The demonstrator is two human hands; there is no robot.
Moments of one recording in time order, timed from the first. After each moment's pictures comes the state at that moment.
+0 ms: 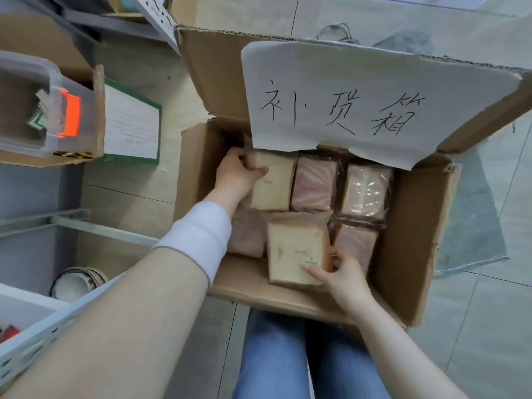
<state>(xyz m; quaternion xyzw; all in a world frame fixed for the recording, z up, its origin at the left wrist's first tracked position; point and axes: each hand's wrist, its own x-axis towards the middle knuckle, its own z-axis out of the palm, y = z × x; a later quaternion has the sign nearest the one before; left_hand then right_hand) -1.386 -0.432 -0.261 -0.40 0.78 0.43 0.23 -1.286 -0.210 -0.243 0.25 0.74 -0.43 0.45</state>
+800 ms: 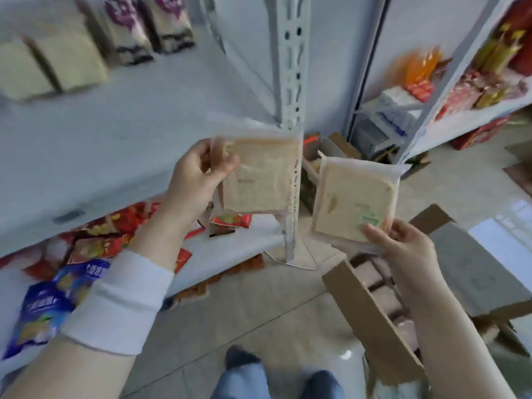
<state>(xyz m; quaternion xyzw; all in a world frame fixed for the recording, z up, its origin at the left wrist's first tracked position) -0.879 -0.500 0.283 -0.44 0.66 0.46 -0.39 -1.116 -0.321 0.214 -0.20 0.67 -0.58 0.42</state>
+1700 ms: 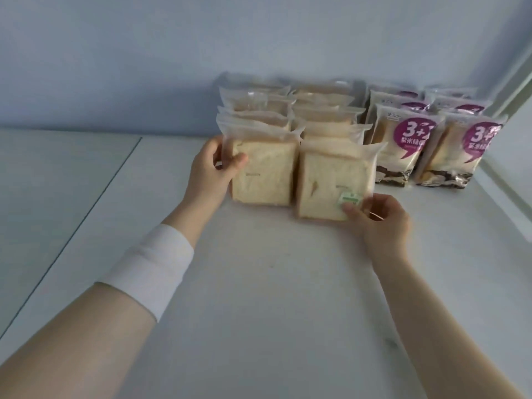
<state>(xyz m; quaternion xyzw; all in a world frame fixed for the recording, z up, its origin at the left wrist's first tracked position) -0.551 -0.880 0.287 -0.57 0.54 0.28 -0.55 -0.810 -0.838 0.255 -0.43 0.67 -0.52 0.31</state>
